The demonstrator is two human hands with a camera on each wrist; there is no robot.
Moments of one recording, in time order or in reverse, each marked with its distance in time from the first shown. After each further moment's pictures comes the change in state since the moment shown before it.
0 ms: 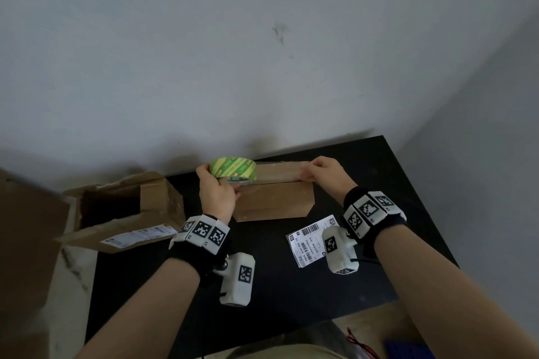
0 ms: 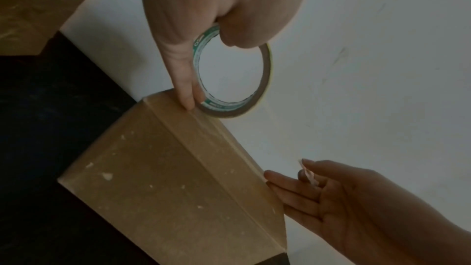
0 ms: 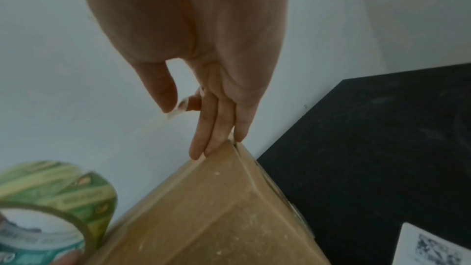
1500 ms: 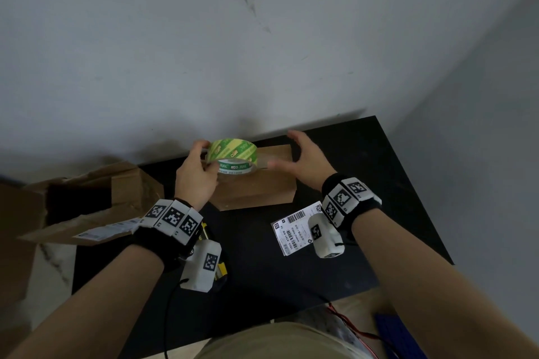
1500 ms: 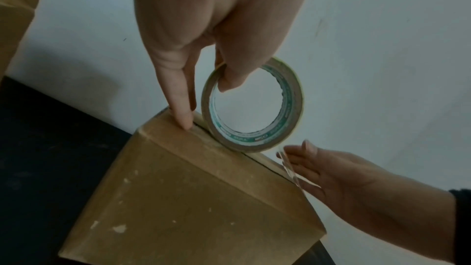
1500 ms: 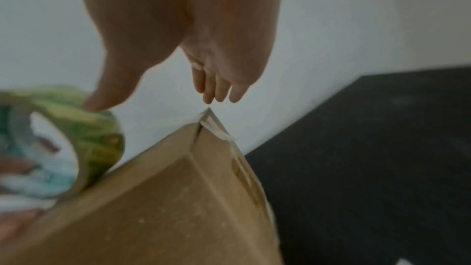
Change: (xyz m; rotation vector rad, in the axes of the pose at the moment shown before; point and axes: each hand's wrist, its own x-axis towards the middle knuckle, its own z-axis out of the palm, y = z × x) left_hand 0.015 0.001 0.001 0.449 -0.176 0.176; right_hand 0.013 0.016 -0.001 -0.105 -0.031 -0.211
